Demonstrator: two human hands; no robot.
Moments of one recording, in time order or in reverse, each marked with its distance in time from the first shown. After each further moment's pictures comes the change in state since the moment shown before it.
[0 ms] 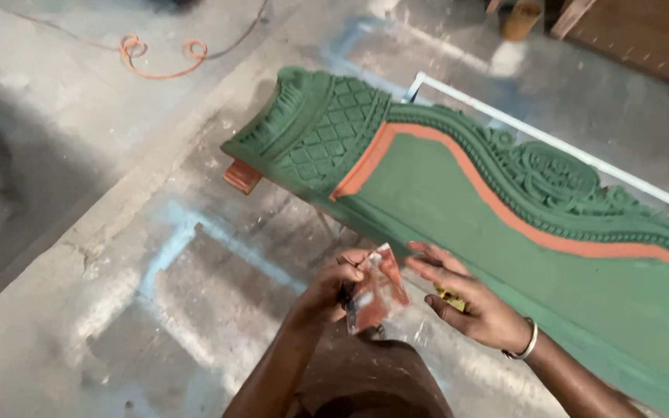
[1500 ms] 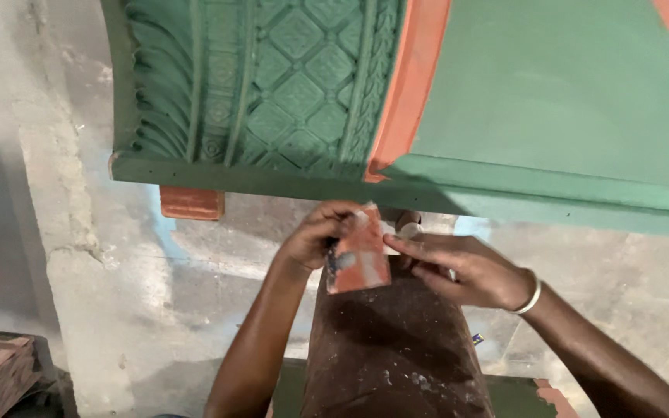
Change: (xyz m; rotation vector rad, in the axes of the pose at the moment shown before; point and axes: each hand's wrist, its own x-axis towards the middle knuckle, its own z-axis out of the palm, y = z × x) left_hand 0.095 -0.010 -0.426 -0.384 0.030 -0.493; right_hand 0.234 0.257 0.107 0.214 0.045 0.355
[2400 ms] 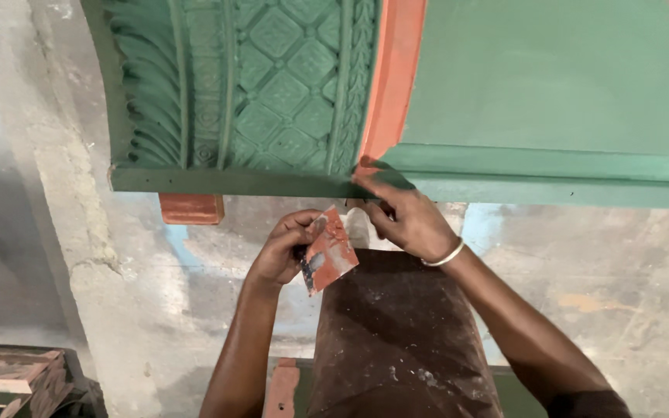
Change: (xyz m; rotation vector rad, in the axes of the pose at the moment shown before) left_hand -0.048 0.026 0.012 0.132 0.292 -0.076; right_hand 0.053 0.023 0.053 -0.057 0.501 0.069
